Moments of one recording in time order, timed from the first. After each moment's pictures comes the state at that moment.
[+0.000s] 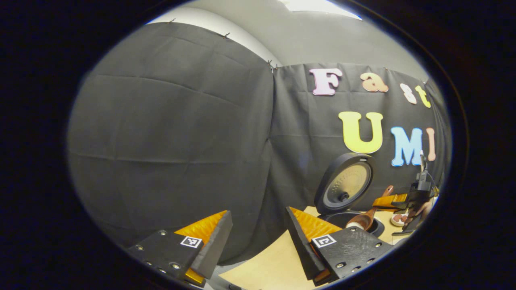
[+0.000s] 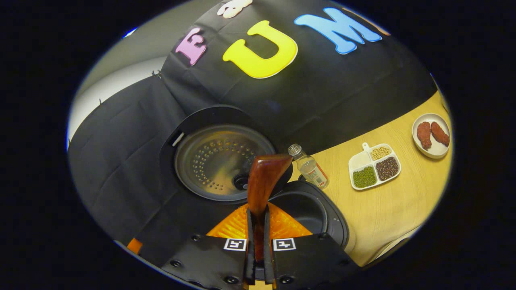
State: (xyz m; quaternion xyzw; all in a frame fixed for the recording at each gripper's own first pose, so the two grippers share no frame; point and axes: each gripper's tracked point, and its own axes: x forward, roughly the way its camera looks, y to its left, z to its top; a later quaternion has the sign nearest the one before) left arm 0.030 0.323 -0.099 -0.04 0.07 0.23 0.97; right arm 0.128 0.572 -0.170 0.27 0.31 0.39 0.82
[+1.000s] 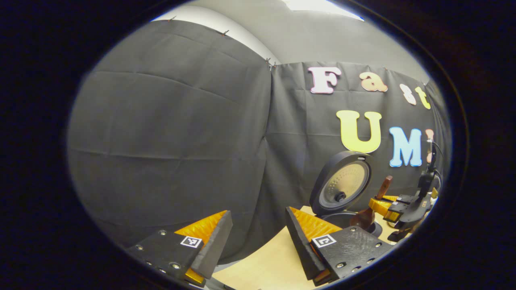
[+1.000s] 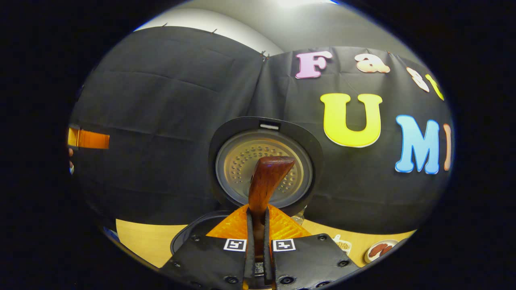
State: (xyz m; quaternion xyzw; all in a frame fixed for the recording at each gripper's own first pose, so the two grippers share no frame) left arm 0.047 0.307 -0.107 -0.05 0.07 0.22 0.97; right arm 0.108 0.577 -0.126 -0.06 -0.01 0.46 0.89
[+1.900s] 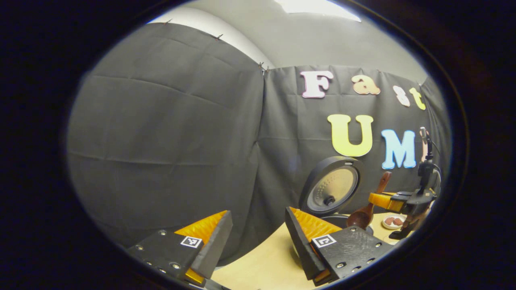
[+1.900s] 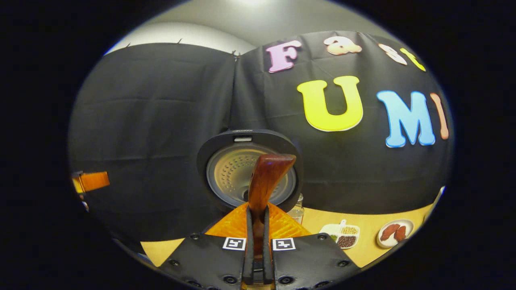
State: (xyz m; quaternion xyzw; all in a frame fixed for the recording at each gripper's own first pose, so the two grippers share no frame) left arm 0.050 0.278 -0.088 -0.04 0.06 0.19 0.98; right arm 0.114 0.549 -0.102 0.07 0.10 0.44 0.89
